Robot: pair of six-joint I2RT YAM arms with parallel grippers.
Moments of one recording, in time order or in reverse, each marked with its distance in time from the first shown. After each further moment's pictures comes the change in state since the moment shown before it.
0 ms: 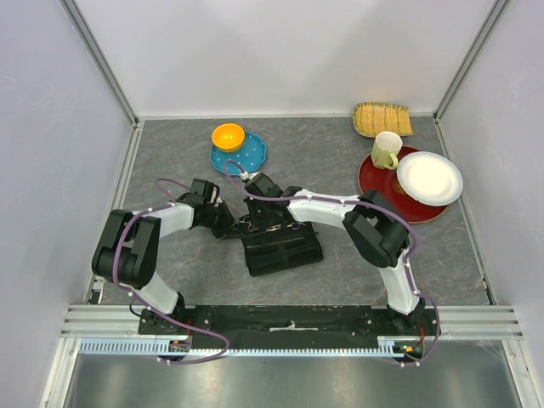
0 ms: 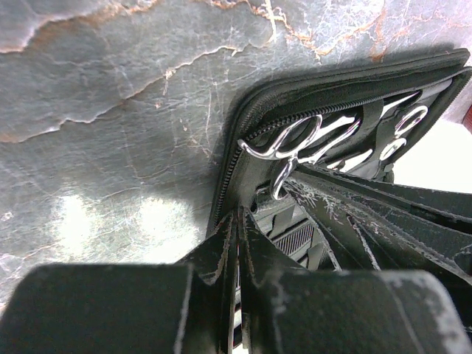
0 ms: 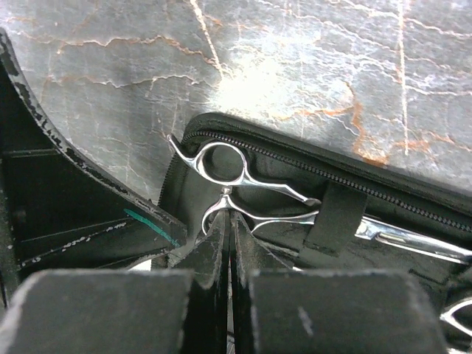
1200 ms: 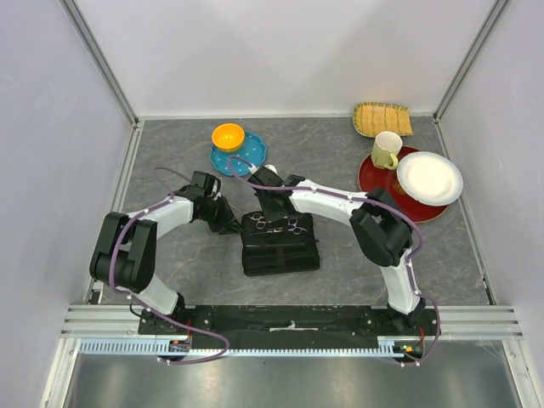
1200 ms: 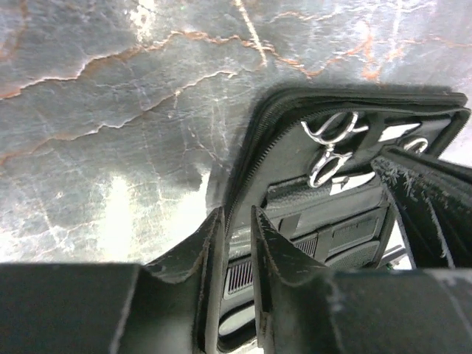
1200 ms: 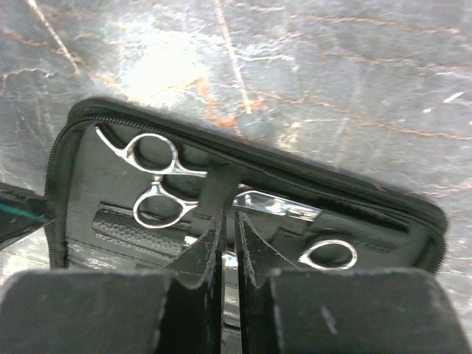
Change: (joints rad) left arm -0.010 -0.010 0.088 -0.121 -0.114 0.069; right arm -0.009 -0.010 0.105 -0.288 0.235 -0.034
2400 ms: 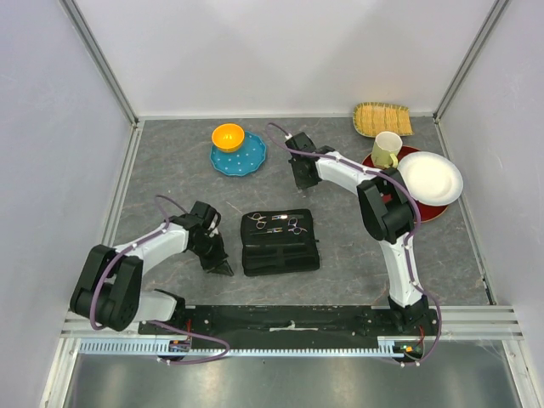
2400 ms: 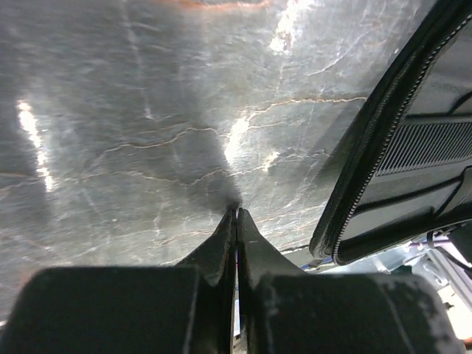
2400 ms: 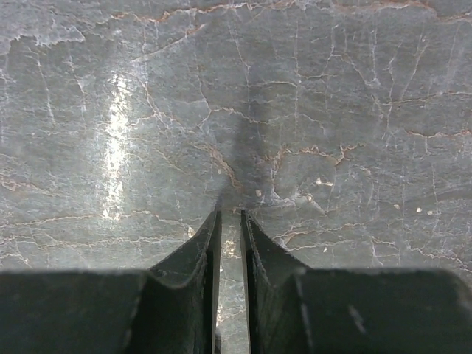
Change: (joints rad) left arm -0.085 -0.286 -0.243 -0.282 -0.039 0.006; right arm -0.330 0.140 0.148 0.015 0.020 -0.192
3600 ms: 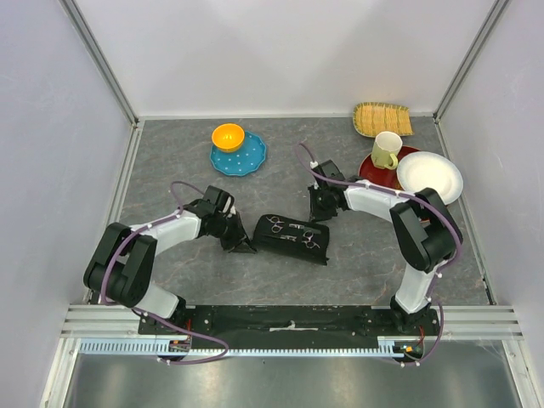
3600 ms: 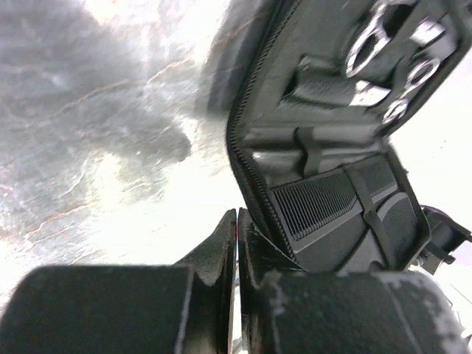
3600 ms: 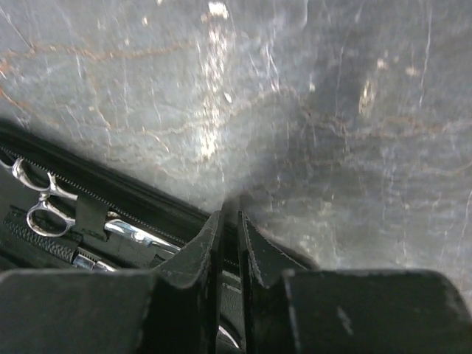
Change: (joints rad) left arm -0.077 0.172 0.108 0.279 0.187 -0.086; right arm -0.016 -0.385 -0.585 0.183 -0.302 0.206
